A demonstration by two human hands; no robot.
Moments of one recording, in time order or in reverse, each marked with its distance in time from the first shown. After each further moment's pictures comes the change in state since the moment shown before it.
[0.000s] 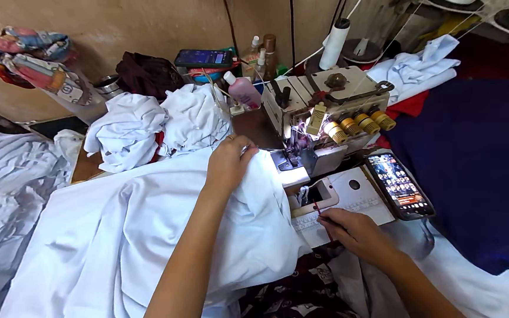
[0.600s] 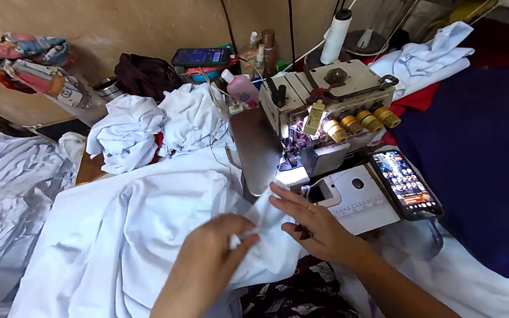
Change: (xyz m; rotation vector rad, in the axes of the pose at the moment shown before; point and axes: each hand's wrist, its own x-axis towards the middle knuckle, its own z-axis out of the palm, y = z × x) left_hand -0.124 0.052 -0.050 -0.017 -0.135 0.021; right_hand 0.058 -0.055 0.023 0.353 0.072 -0.397
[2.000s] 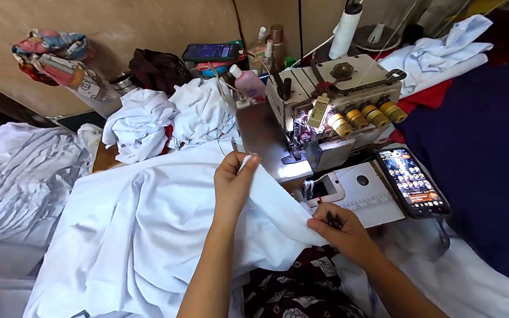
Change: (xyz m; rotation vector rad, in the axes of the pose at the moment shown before) left_hand 0.074 -0.014 0.053 -0.832 0.456 -0.327; right_hand -0.046 -0.004 -0.009 0.475 0.218 0.457
